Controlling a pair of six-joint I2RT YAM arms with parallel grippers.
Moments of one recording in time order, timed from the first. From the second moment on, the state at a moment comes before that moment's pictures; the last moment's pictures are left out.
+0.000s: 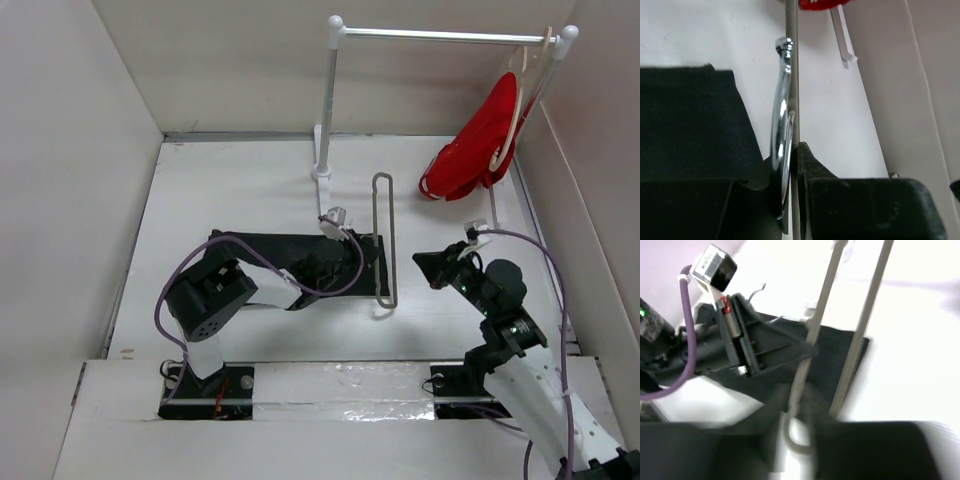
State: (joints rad) left arm -0.94 1.76 0.75 0.79 -0.19 -0.93; right arm 0.33 0.48 0.35 0.01 -0.30 0.41
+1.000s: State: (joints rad) left arm -1.02 1.89 0.64 0.90 -0.23 -1.18; right arm 0.48 1.33 0.48 0.21 -0.20 0.26
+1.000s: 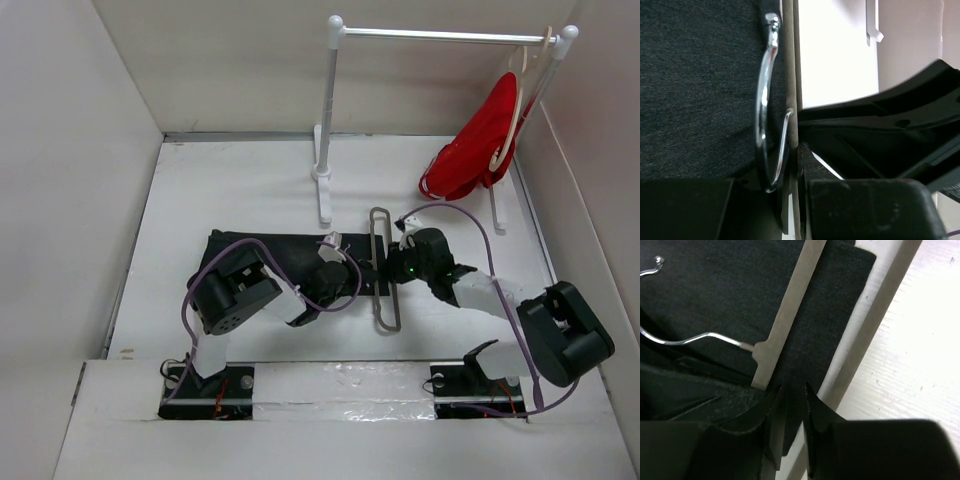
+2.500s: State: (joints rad) left arm -1.00 1.94 0.63 0.99 -0.22 -1.17; right arm 0.51 1.38 0.42 0.41 -0.09 0.35
